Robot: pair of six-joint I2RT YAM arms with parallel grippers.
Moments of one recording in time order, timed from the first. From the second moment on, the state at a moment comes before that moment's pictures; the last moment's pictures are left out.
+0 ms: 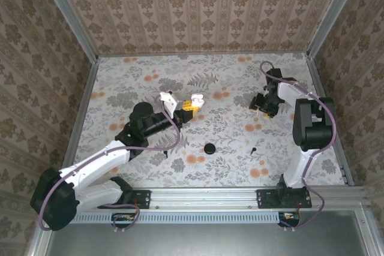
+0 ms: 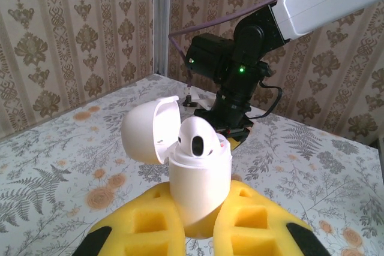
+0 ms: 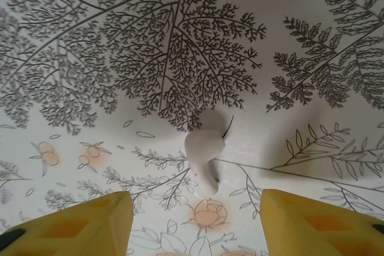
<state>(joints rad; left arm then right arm) -0.72 1.07 0.61 0.40 0.40 -0.07 -0.02 1.89 1.27 -0.77 -0.17 0.42</state>
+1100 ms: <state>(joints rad) -0.71 1.01 0.59 0.40 0.43 -0.07 0.21 1.86 1.17 -0.72 -0.16 0.47</state>
